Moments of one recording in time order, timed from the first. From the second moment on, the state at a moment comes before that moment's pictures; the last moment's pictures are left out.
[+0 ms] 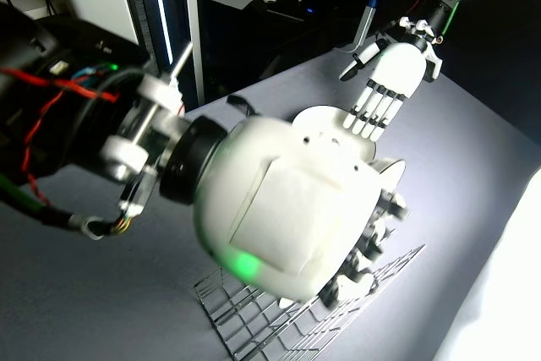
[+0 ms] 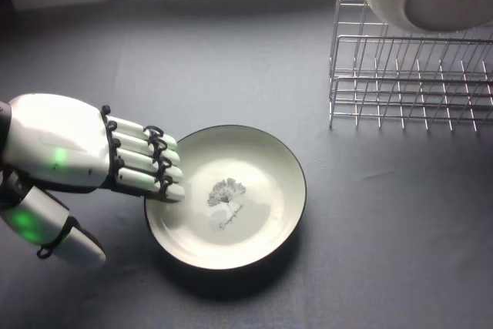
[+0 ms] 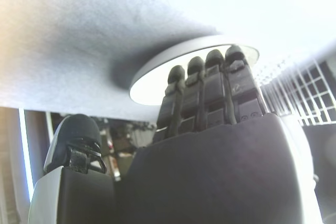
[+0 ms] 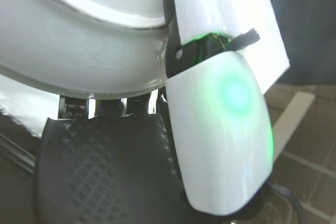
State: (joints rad) left arm 0.52 -0.99 1.44 1.64 -0.84 -0.21; right arm -0.20 -0.80 1.15 0.13 0.26 -0.29
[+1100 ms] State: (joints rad) left arm 0.54 -1.00 1.45 1.63 -0.84 -0.19; right arm -0.50 -0.83 1.20 0.08 0.48 -0.29
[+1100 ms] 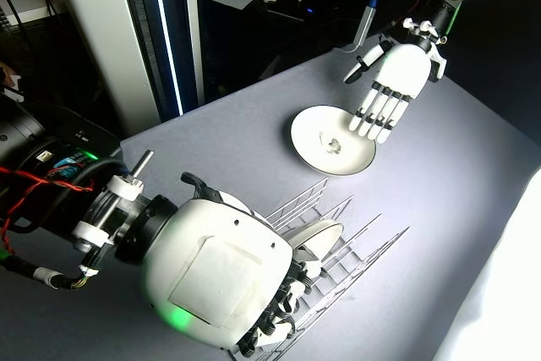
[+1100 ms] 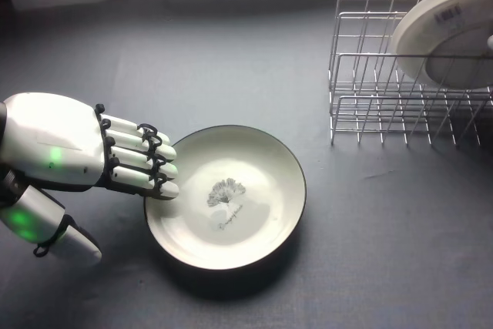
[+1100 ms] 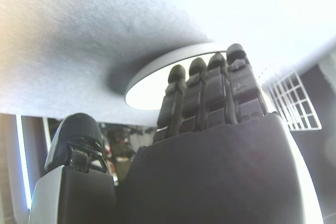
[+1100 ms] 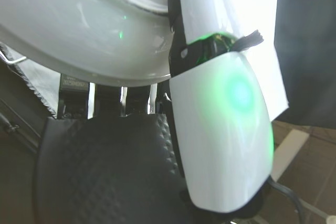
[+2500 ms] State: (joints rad) left arm 0.64 -1.00 1.45 1.58 -0.82 -0.18; right arm -0.35 -0.83 1.08 -0.58 0.65 -0.28
